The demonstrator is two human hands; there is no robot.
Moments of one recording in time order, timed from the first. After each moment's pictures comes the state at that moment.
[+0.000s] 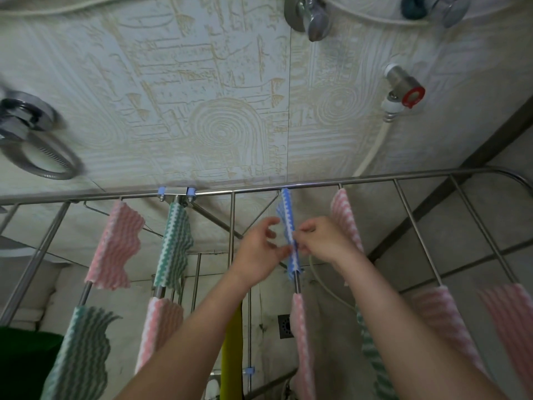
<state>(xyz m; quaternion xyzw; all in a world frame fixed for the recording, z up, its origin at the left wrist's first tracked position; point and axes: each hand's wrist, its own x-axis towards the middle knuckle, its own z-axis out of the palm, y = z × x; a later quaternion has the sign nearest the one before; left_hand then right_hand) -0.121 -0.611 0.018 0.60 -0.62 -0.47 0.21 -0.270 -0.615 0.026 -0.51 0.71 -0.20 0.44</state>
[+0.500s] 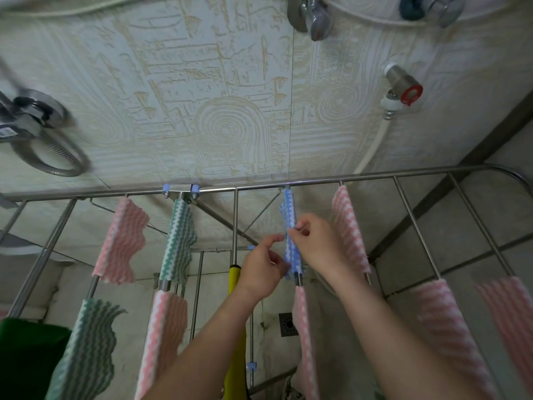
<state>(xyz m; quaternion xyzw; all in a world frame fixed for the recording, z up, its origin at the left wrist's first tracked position) -0.117 -0.582 -0.015 0.61 -0.59 -0.47 0.22 -0.251 -0.596 0.016 -0.54 0.74 -0.24 0.33</state>
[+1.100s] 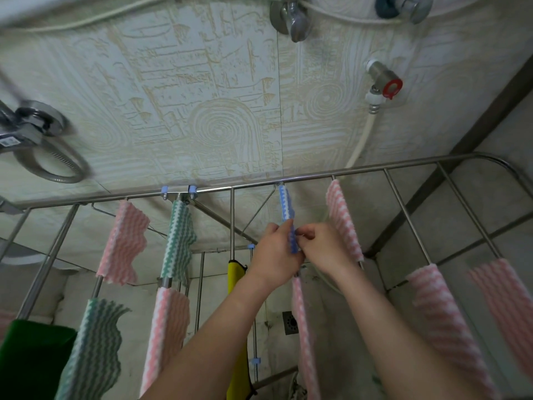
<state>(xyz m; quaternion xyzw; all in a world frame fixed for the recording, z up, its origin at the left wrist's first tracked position) -0.145 -0.580 0.019 0.55 -0.75 -0.32 0.17 -0.264 -0.571 0.023 -0.51 0.71 -0.25 0.42</state>
